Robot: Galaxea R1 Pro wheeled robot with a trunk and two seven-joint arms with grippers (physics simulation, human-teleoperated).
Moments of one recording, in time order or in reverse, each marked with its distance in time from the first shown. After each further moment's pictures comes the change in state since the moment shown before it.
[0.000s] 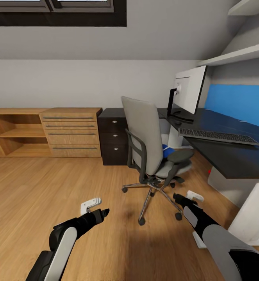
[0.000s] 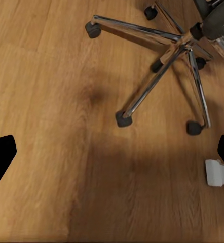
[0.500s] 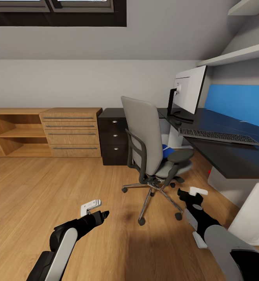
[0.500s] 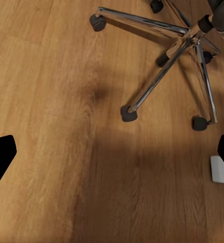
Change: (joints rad) left arm 0.000 0.003 0.002 0.029 -0.004 -0.002 -0.002; right arm 0.000 -0.015 0.033 0.009 0.206 -0.196 -0.079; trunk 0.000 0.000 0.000
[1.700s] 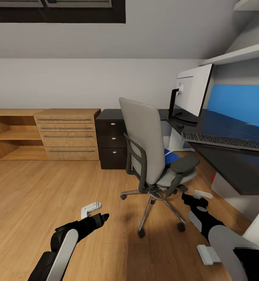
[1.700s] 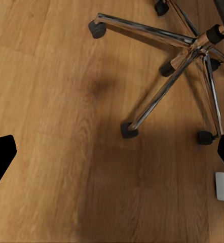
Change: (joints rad) left arm 0.000 0.002 0.001 0.037 0.001 -0.002 -0.001; right arm -0.013 -0.033 -0.002 0.066 -0.001 0.024 -0.003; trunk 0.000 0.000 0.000
